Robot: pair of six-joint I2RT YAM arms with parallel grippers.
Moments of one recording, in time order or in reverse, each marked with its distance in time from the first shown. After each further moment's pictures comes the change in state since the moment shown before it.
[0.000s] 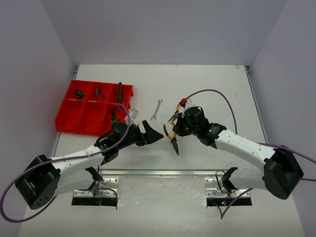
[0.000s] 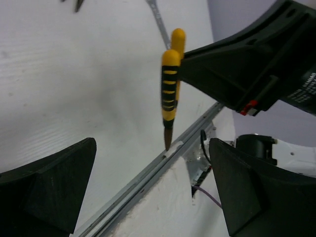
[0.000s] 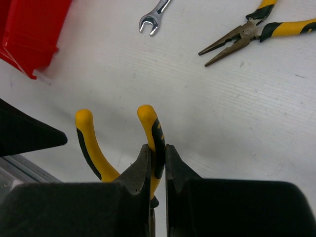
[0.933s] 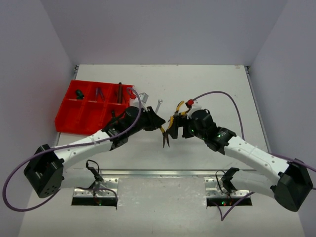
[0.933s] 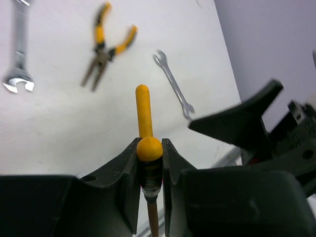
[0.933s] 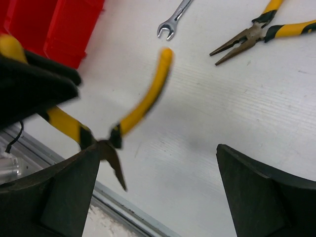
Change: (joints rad) left arm -0.044 0.172 0.353 -0.178 -0.181 0.164; right arm 0.012 -0.165 -0.039 -0.038 -0.018 0.045
